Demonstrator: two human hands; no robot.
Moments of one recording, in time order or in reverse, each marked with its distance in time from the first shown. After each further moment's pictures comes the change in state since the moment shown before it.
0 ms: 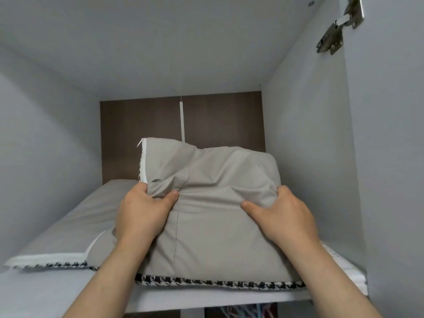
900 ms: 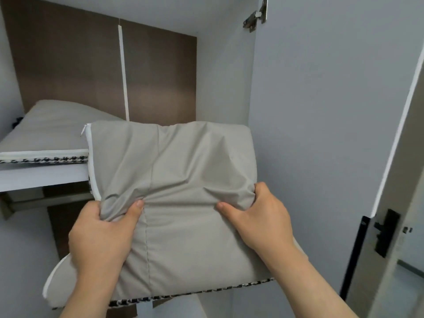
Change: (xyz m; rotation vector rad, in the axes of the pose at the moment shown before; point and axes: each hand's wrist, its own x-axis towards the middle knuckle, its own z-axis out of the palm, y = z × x) left_hand -0.225 -0.058 -0.225 -0.293 -0.194 -0.187; right_hand -0.345 -0.071 -0.115 -0.166 0.078 0.214
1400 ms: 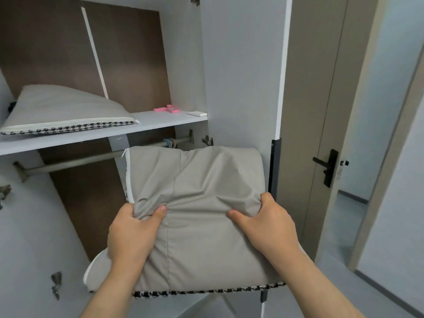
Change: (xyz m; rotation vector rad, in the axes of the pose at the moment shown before) left_hand -0.195 0.039 -0.079 0.131 -0.335 -0.080; right_hand -0.194 0.090 -0.128 -0.074 -0.083 0.243
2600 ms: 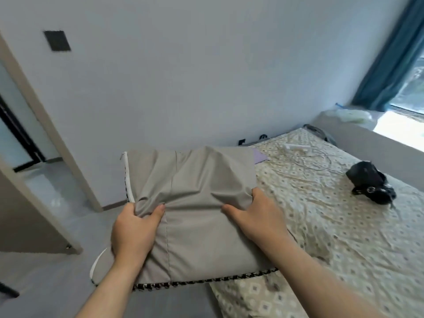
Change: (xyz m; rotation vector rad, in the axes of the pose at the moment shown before) left_hand -0.456 0.150 0.145 -0.372 -1.386 0.463; right_hand -0.407 0.200 -0.283 -0.446 0.772 1.091
